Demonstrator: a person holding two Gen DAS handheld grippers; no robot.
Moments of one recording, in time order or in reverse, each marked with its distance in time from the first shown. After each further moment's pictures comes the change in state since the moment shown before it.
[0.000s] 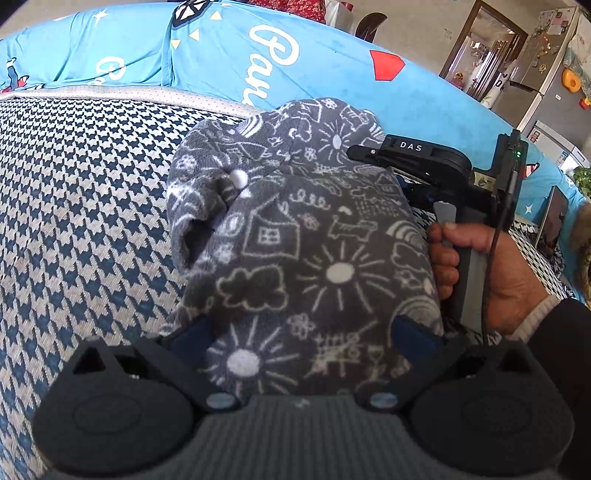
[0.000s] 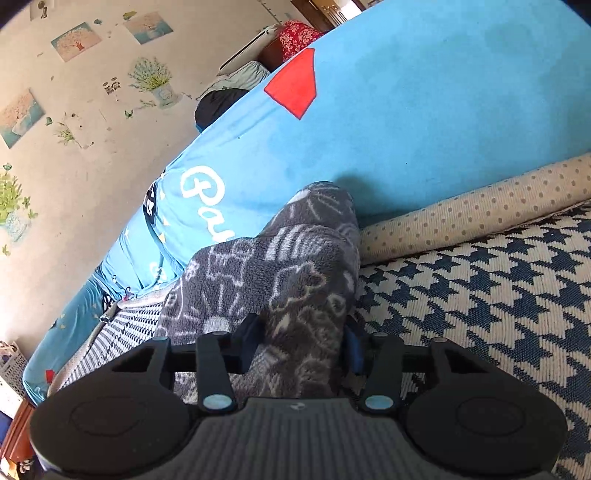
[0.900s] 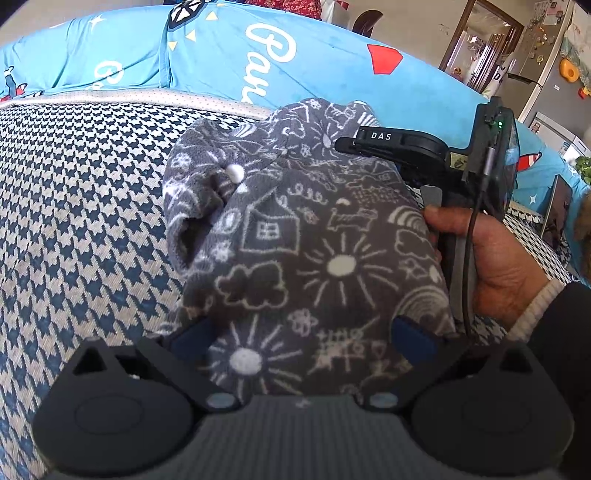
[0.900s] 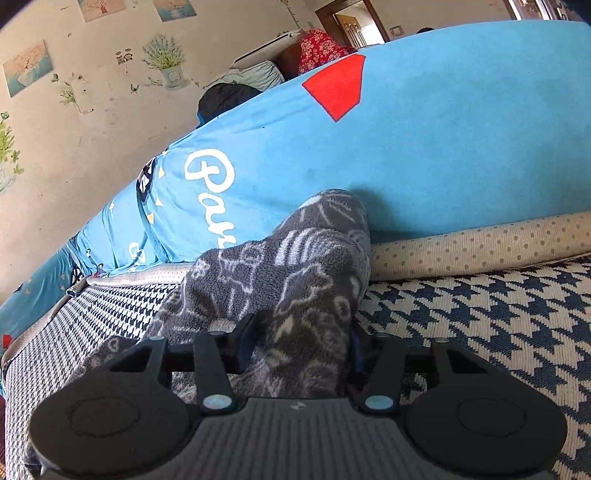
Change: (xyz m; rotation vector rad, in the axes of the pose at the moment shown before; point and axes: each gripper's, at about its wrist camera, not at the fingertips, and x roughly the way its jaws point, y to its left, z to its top) left arm 0.000 -0.003 -0.009 0.030 -0.007 0.019; right arm 0.007 0.033 -0.008 -0.180 -0.042 -0.136
